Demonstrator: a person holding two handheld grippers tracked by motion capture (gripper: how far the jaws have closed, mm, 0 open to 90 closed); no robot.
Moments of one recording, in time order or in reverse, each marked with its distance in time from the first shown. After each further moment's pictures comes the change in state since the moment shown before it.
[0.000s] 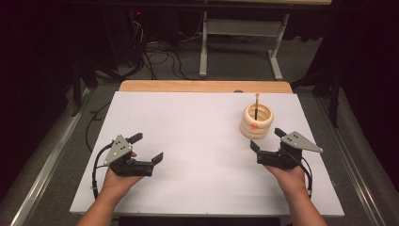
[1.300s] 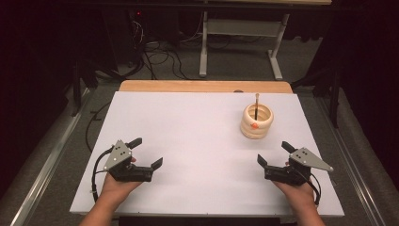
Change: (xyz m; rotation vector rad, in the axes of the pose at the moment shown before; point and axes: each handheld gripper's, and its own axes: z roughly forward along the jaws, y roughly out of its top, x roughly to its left) left arm -0.006 -0.007 -0.005 0.024 -0.001 0.002; right arm -0.001 -0.028 -0.030 0.003 -0.001 -0.008
